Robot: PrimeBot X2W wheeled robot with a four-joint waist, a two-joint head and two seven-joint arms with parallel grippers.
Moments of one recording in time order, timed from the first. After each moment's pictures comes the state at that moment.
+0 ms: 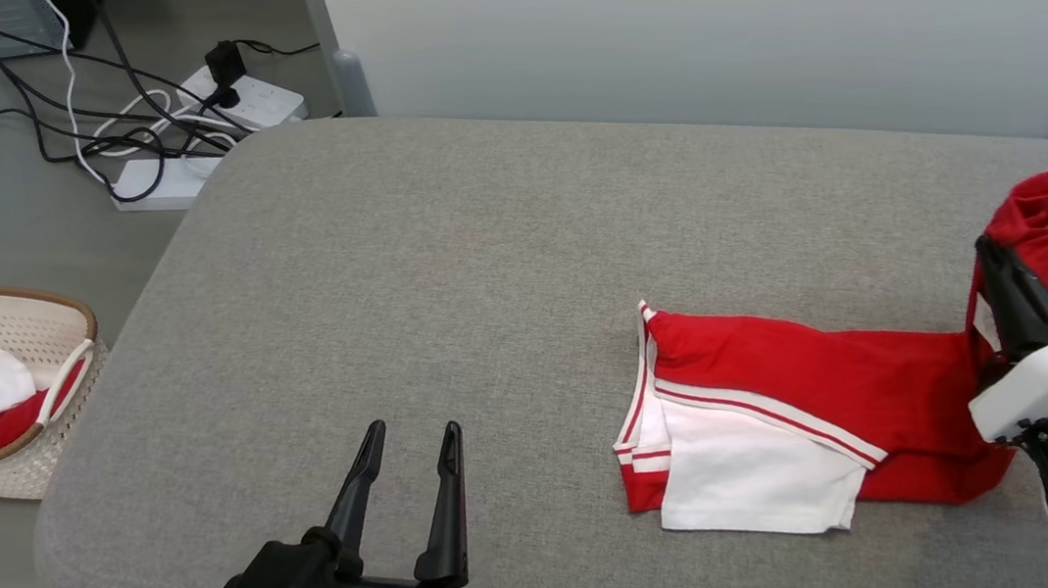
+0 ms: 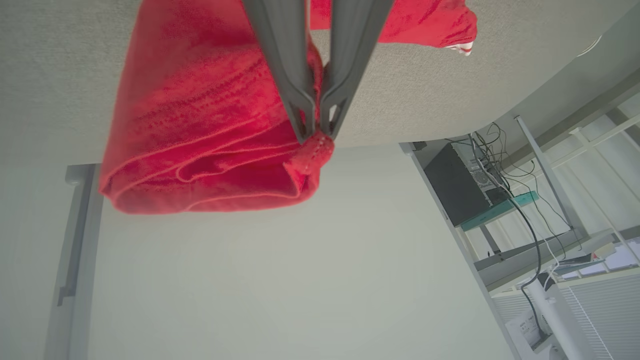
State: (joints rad) left arm -0.02 0.05 -0.32 0.10 -0.35 0.03 -0.25; right arm -0.33 -0.23 0.07 0.46 0.54 0.13 -0.14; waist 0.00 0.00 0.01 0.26
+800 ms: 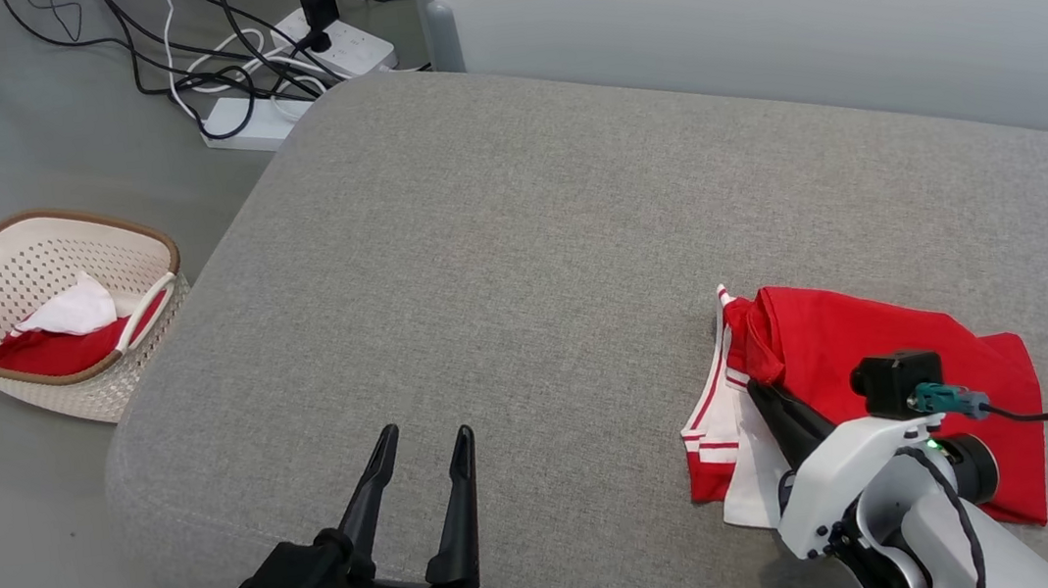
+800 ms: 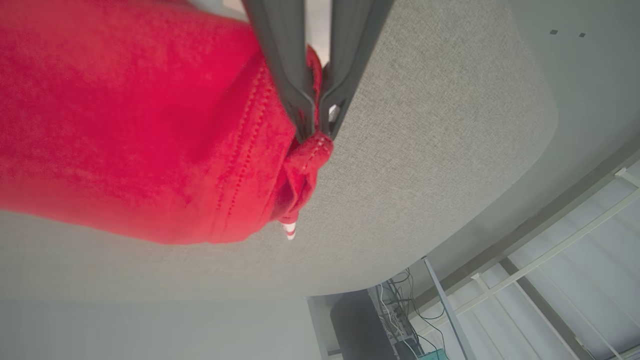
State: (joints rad) left arm -0.02 0.05 -0.35 0.11 -0.37 0.04 -0.25; right arm -0.39 -0.07 0.38 0.69 0.52 0.13 -0.09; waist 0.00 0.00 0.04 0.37
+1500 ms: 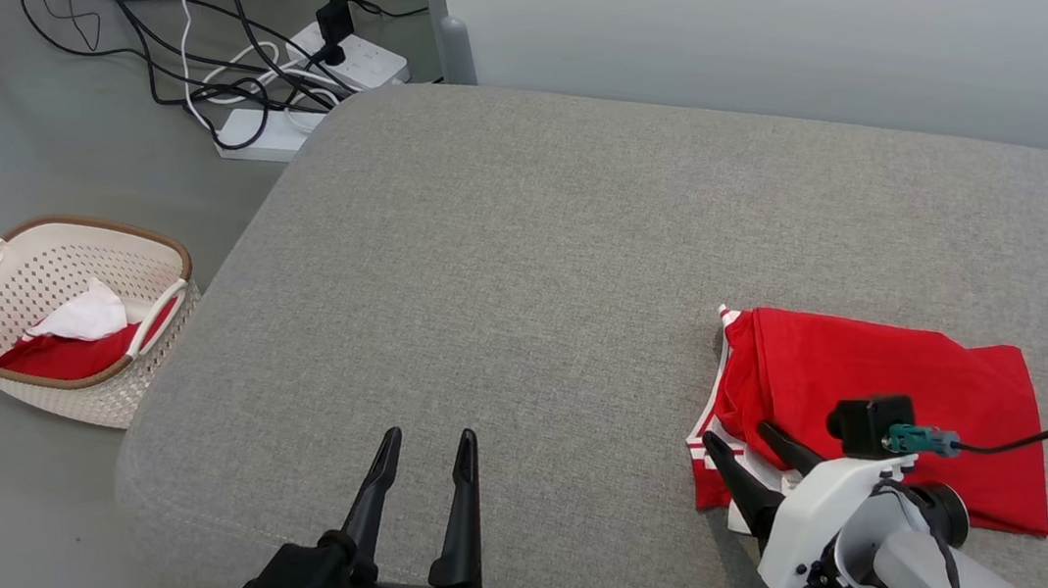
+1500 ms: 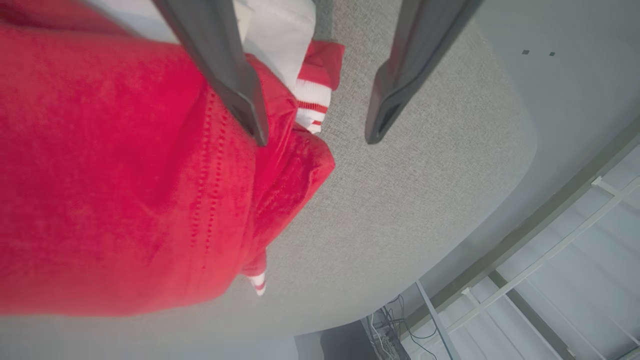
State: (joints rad) left arm -0.02 0.05 -0.36 0.11 -0.37 0.04 -0.25; right arm -0.45 -0.06 0.59 0.88 0.72 0.13 -0.19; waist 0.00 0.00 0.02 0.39
